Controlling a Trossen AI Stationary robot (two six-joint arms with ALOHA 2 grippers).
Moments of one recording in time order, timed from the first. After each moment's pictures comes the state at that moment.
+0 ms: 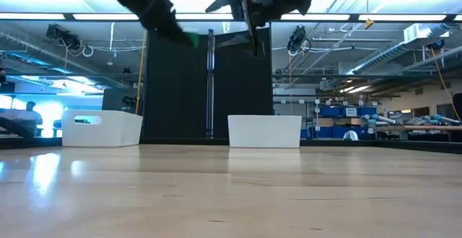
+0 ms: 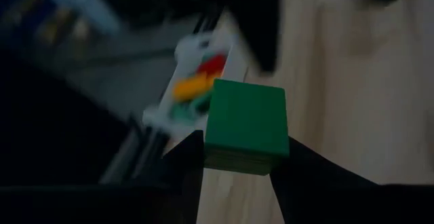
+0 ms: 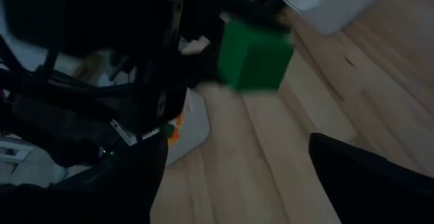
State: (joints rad) left arm 0.08 1.15 0.87 -0.24 -0.45 0.25; right arm -0.30 1.73 1.42 -0.22 -0.49 0.62
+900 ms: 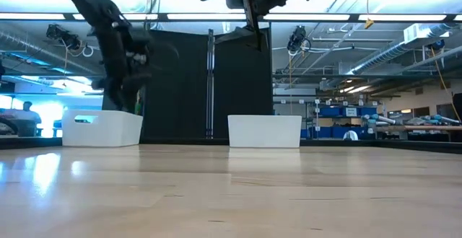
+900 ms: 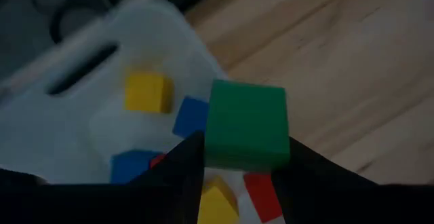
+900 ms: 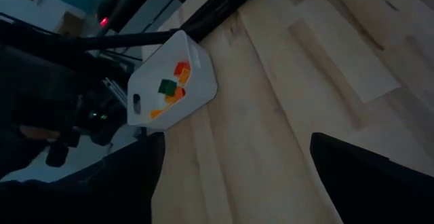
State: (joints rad) left arm 0.93 1.30 0.87 -0.69 -0.10 -0.05; right arm -0.15 1.73 1.42 -0.32 -0.40 0.63
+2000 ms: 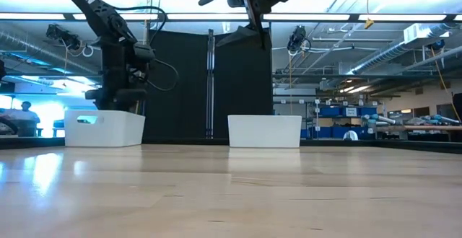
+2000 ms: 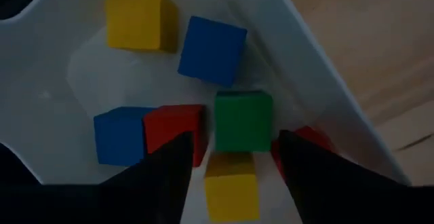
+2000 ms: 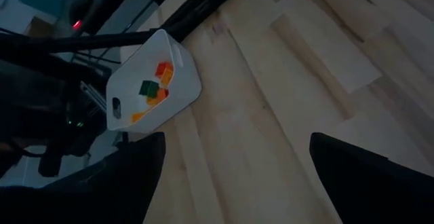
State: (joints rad) left arm 0.94 1.46 0.87 -0.76 -0.12 -0.08; right arm -0.08 1.73 1.42 -0.35 -0.25 0.66
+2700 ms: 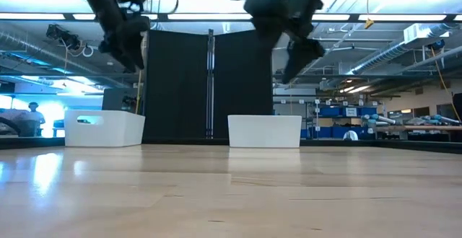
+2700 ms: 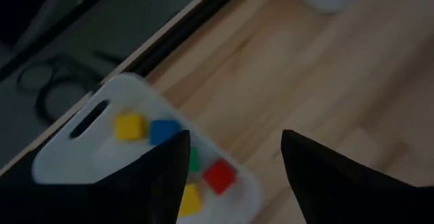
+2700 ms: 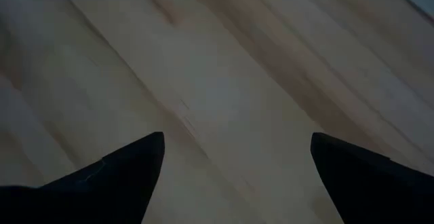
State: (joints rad) left arm 0.78 1.10 1.03 -0.88 -0.05 0.01; right arm -0.03 1.72 1.43 -0.83 0.09 0.75
